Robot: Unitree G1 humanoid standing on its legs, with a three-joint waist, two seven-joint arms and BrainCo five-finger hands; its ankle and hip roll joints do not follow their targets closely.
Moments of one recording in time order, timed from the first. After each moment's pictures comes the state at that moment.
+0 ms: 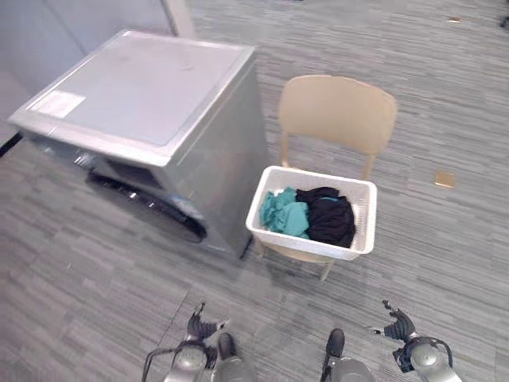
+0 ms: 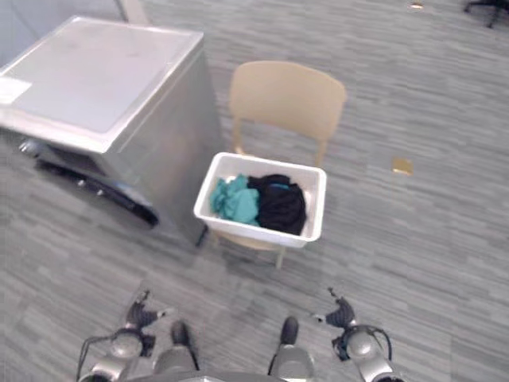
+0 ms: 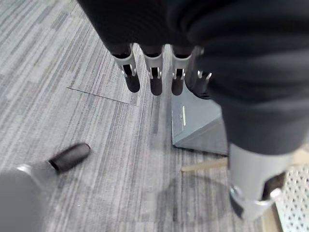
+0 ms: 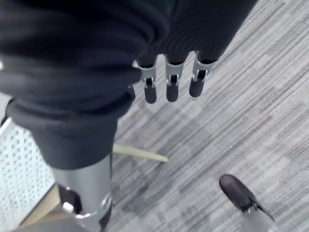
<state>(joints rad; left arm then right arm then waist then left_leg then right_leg) -0.03 0.24 -0.24 0.93 -0.06 -0.14 0.18 0.03 -0.40 0.26 0.81 -0.06 -0.11 -0.13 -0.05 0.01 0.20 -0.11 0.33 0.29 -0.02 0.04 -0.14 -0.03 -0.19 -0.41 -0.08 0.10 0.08</state>
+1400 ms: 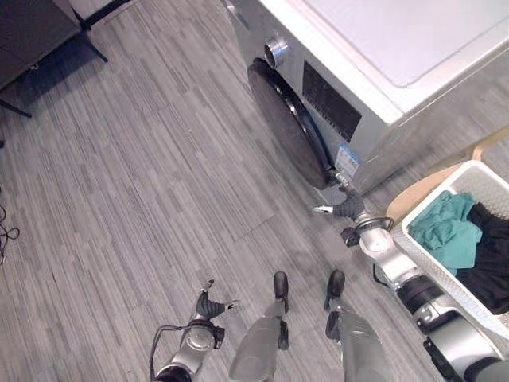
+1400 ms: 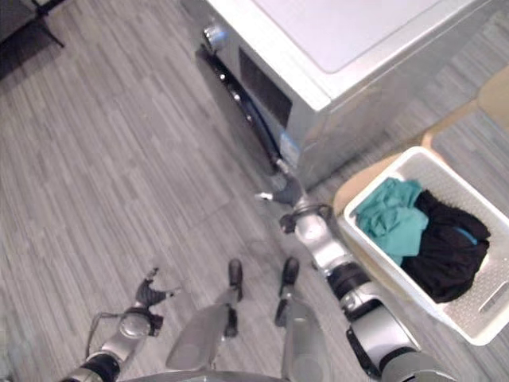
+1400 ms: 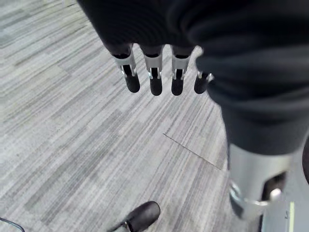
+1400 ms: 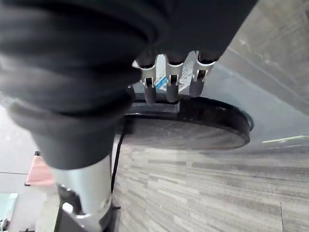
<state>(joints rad) -0.10 0.30 -0.32 0.93 -0.04 -0.16 0.24 -0.58 -0.37 0.44 0.60 0.04 -0.14 -0.24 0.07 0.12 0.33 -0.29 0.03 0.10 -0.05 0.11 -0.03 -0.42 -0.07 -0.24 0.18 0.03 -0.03</state>
